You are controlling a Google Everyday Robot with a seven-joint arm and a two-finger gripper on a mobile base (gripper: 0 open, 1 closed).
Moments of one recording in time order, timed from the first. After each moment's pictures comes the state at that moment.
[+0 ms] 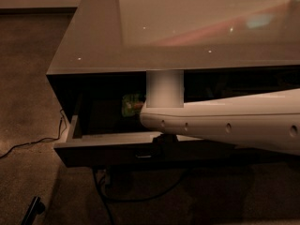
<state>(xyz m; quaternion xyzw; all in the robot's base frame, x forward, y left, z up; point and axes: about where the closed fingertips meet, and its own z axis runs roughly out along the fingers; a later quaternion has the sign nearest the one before) 0.583 -0.086 0.662 -0.72 0.65 -0.24 0.10</state>
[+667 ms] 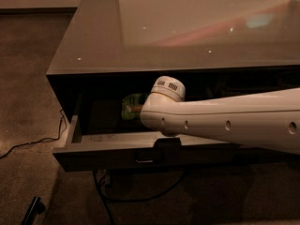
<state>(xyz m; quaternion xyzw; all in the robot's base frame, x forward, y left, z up) 0.568 -0.096 0.652 -0.73 0.64 -0.22 0.05</state>
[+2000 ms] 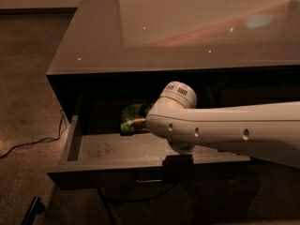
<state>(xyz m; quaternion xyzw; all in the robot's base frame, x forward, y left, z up) 0.493 -0.128 0.652 -0.74 0.65 -0.18 -0.03</state>
